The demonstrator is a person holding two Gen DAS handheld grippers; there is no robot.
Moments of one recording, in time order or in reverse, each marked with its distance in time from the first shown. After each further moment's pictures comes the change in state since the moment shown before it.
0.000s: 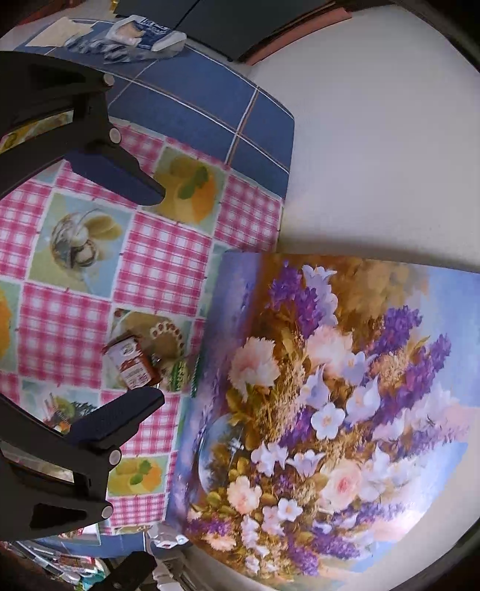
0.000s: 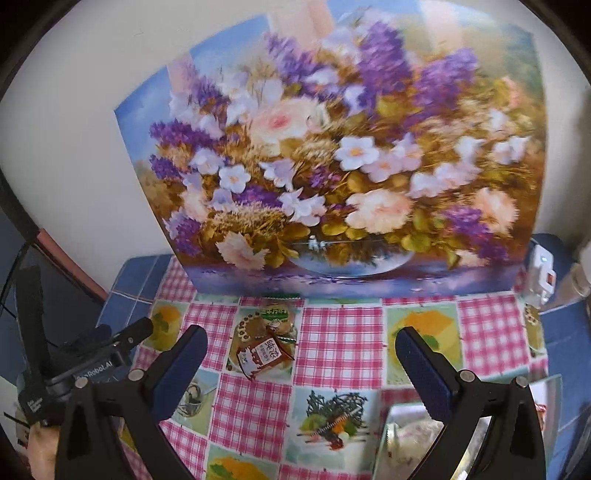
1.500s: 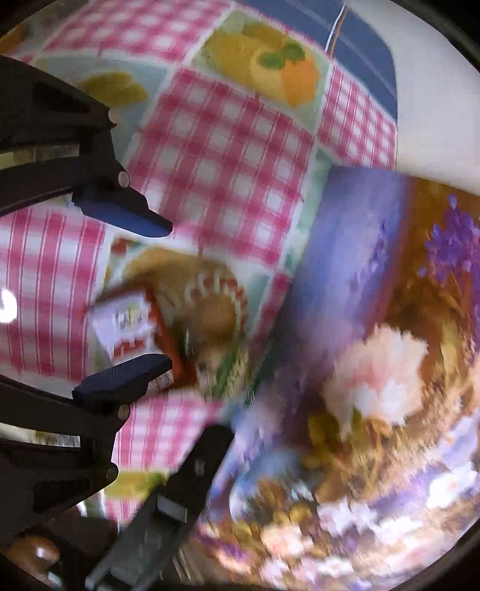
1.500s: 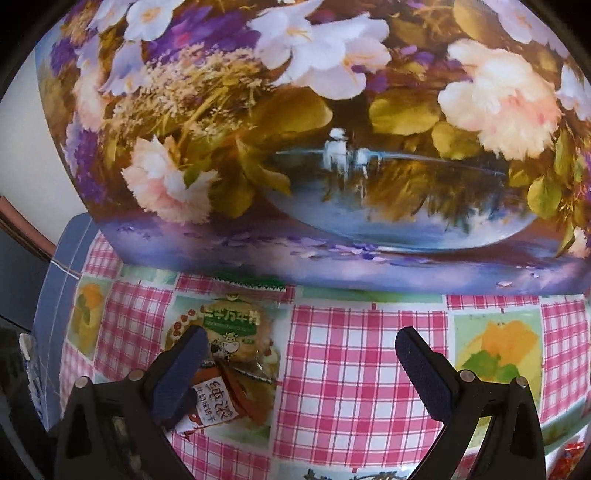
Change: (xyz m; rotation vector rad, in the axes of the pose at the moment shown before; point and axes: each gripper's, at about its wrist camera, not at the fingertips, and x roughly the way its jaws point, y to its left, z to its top) left arm 0.150 -0.019 -0.046 -0.132 0.196 -0.270; right arm 0.175 0.002 -0.007 -0.045 0.160 -0.098
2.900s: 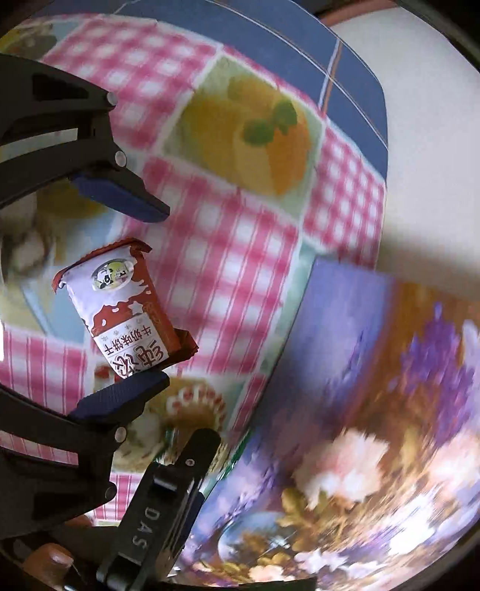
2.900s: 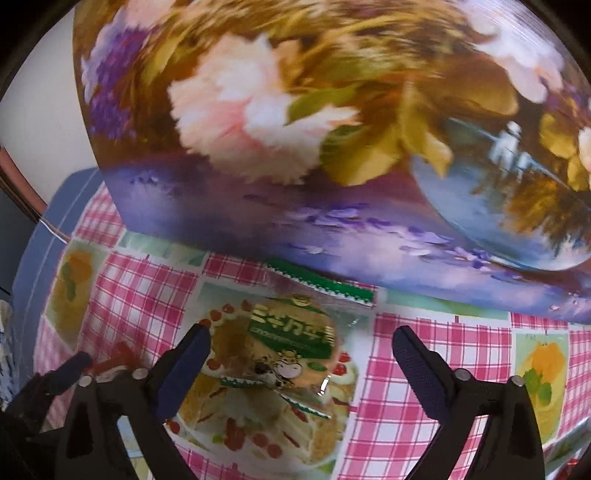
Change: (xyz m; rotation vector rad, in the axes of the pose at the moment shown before) left arm -0.032 0.099 0.019 0.001 -0.080 0.177; right arm 0.054 0.068 -0.006 -0.157 0.027 -0.050
